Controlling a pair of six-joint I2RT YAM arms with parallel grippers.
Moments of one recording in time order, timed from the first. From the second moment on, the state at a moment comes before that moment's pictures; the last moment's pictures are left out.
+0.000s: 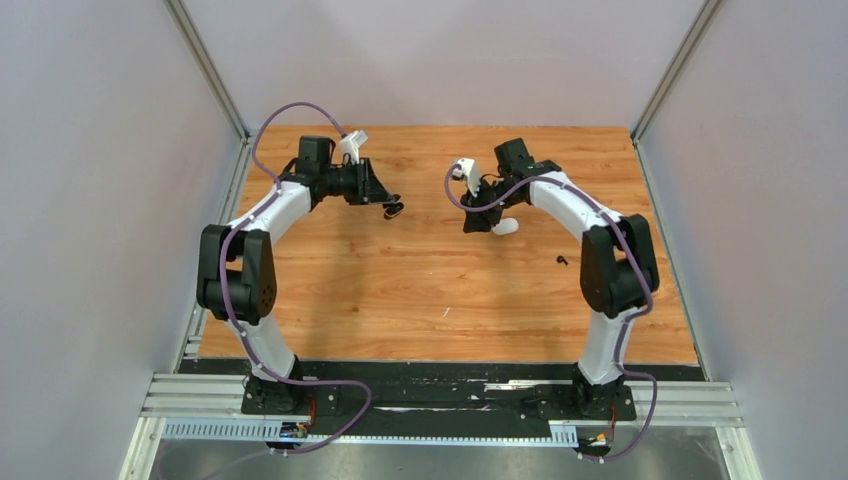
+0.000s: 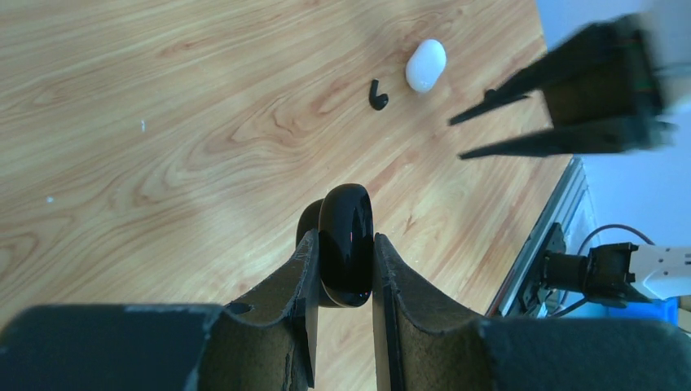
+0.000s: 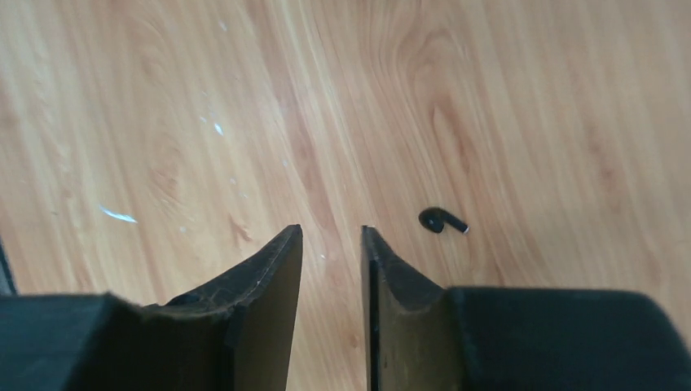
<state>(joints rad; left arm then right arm) -0.17 1.79 1.30 -0.21 0.81 -0.28 0.35 1.86 1.50 -0.65 -0.70 -0.66</state>
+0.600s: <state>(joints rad) -0.16 1.72 1.30 -0.39 0.81 -0.12 0.34 2.16 1.71 -0.72 -0.49 -0.76</state>
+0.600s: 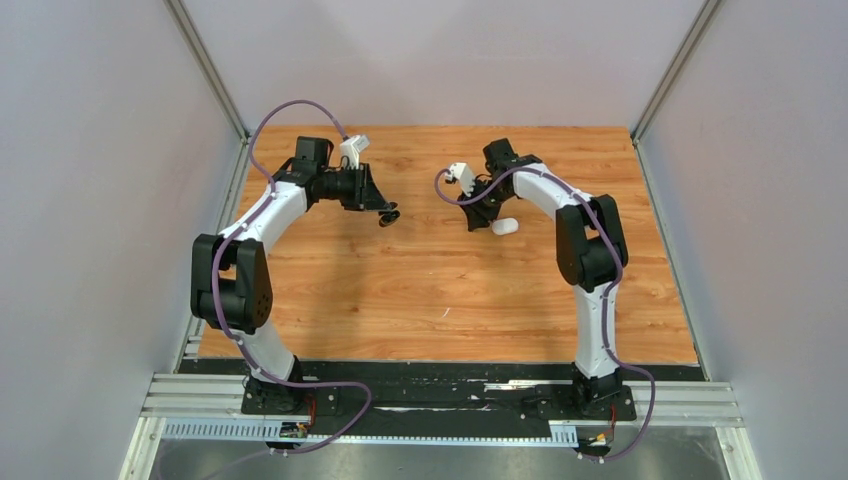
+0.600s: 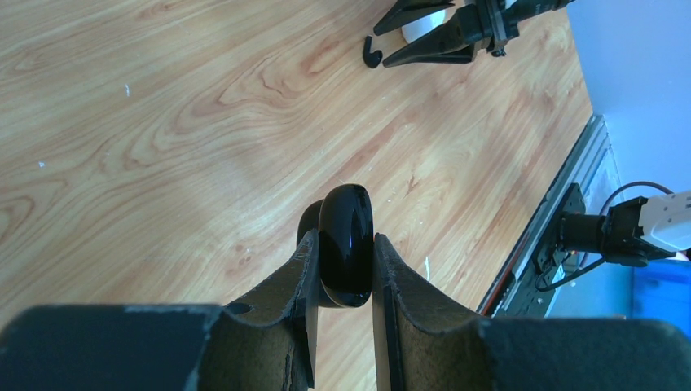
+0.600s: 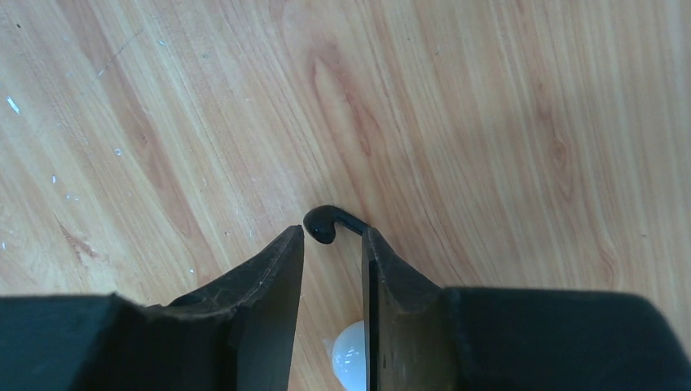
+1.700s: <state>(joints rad) -0.16 1.66 1.30 -0.42 0.83 -0.12 0.36 2.22 1.81 -1.20 -0.88 -0.49</state>
